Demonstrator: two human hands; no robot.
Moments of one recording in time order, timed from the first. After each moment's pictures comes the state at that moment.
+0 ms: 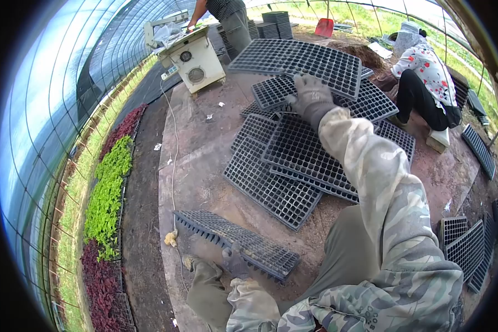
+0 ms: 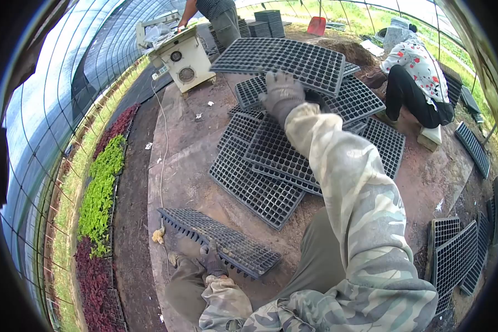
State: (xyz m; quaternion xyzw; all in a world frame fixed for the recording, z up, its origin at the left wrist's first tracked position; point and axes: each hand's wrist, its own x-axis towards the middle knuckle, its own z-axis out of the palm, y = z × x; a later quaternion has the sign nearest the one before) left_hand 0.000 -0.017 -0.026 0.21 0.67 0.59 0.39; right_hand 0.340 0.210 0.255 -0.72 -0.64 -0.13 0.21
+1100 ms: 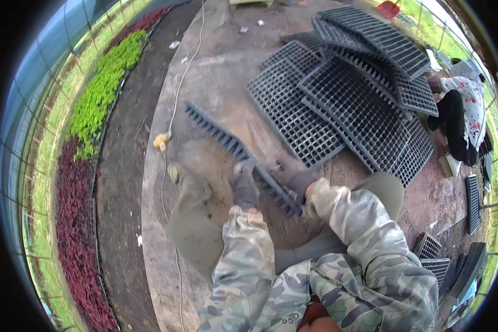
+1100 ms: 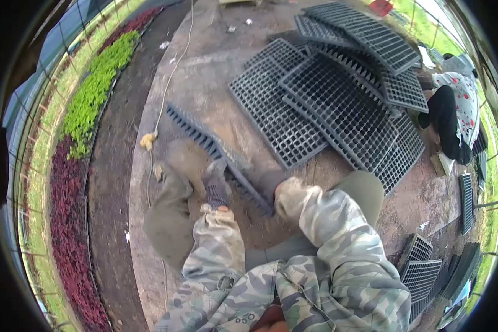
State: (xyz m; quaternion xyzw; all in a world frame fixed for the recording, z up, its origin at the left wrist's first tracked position) left_hand -0.003 -0.016 0.004 0.14 0.69 0.53 0.46; right_hand 0.145 0.030 -0.039 -0.55 -0.69 0.43 0.18
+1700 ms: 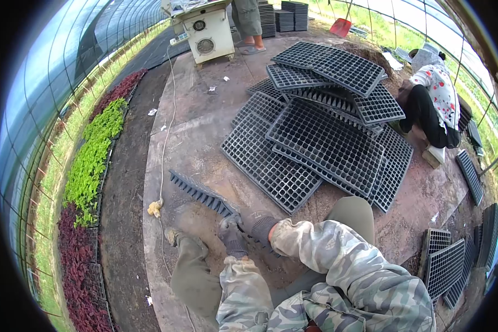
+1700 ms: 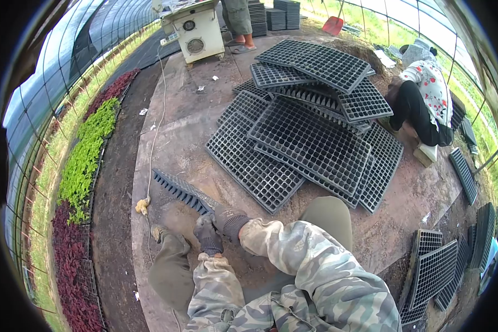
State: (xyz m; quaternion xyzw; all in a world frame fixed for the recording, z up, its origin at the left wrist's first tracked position) left_hand -0.020 0.006 -0.101 0.30 0.59 0.65 0.37; right_hand 0.106 0.033 0.037 -0.52 -0.78 0.35 0.02
